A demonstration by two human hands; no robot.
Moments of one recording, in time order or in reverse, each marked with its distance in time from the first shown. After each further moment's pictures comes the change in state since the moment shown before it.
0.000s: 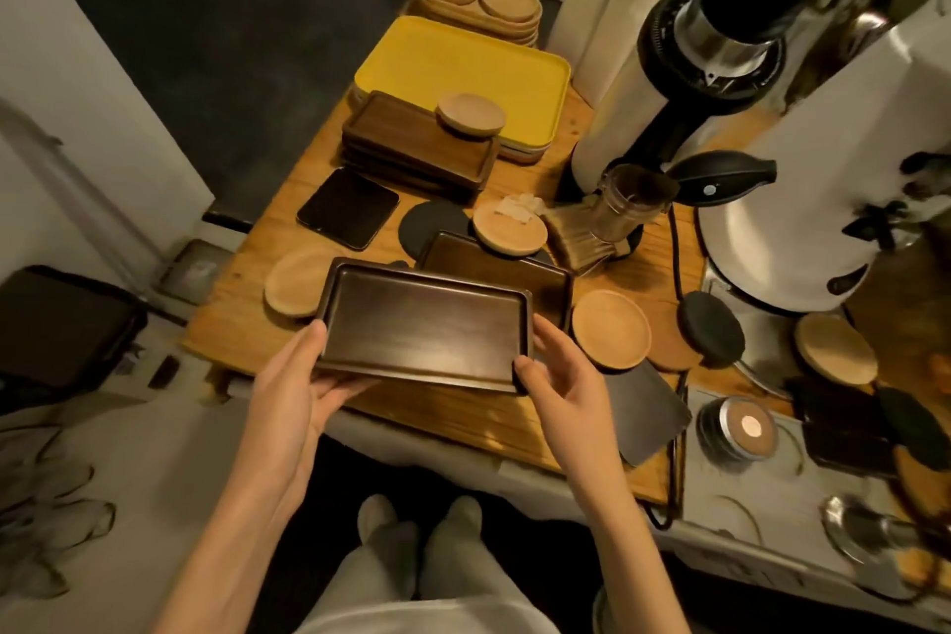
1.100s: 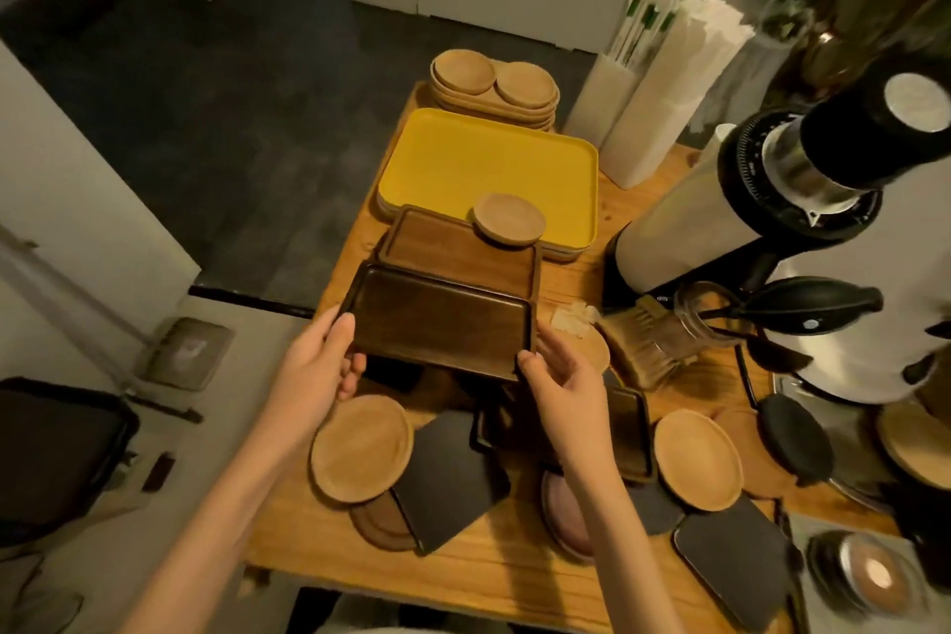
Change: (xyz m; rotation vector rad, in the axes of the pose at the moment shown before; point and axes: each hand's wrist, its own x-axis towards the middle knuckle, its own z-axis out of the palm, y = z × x) left_hand 0.197 0.088 0.000 0.496 -0.264 0.052; right_hand 0.145 -0.049 0.095 -0.006 0.171 0.032
